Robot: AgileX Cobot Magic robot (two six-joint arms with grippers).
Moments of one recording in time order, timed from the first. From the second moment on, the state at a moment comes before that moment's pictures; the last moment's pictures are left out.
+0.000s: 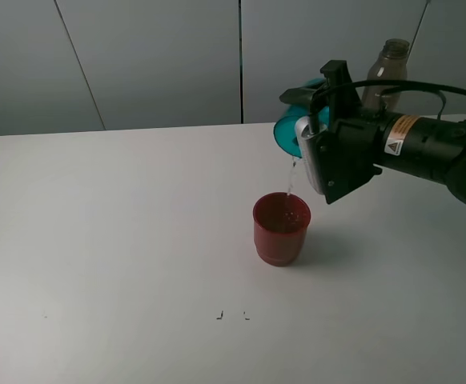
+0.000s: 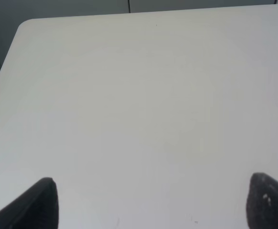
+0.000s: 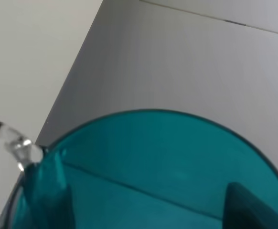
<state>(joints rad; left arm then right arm) 0.00 0.00 -0.51 0.02 1.09 0.00 0.34 1.65 -0.54 -0.50 -0.81 -1.52</state>
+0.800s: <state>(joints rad) 0.00 0.00 -0.51 0.02 1.09 0.01 0.34 1.65 -0.54 -0.49 -0.83 -1.48</state>
